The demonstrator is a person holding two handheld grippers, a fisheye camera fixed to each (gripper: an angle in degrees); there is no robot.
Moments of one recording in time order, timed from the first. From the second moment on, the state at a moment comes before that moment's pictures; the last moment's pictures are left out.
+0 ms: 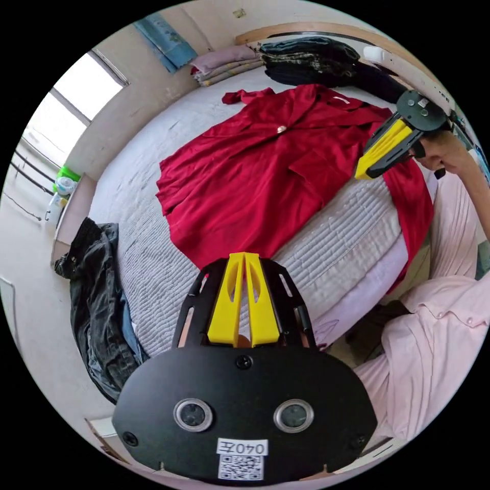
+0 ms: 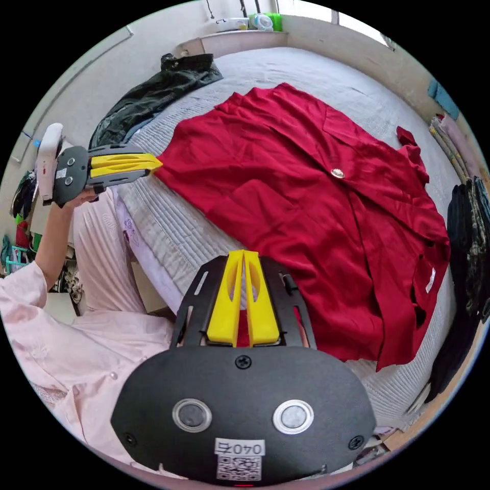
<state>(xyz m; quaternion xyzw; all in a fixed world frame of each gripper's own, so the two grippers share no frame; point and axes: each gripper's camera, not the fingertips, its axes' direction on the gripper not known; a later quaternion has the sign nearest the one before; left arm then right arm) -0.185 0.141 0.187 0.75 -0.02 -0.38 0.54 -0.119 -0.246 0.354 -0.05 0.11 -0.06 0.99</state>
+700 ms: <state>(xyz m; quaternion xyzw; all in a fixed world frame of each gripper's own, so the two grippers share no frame) -0.397 0.158 0.125 0.73 0.05 -0.46 0.51 -0.095 -0.343 0.322 0.00 0.19 -0.01 0.98</state>
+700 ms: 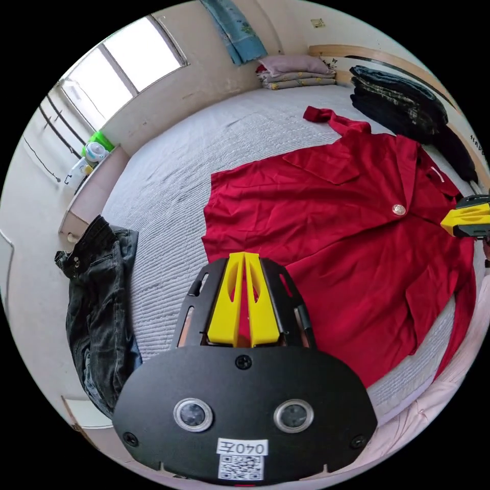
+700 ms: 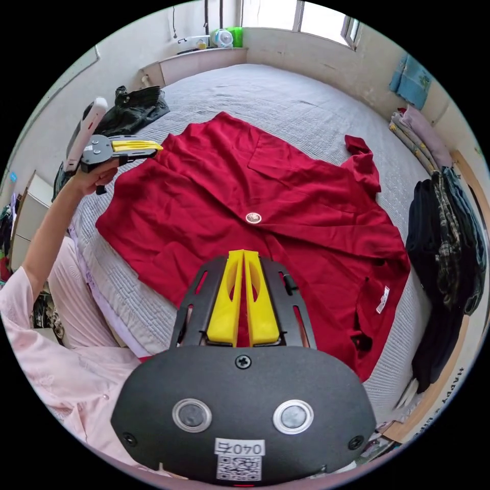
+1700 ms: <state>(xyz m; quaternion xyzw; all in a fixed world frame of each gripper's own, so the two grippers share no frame) -0.445 0.197 0.155 0.54 -0.14 -0.60 0.57 -0.099 -0.488 0.327 0.11 0.31 -0.08 0.94</state>
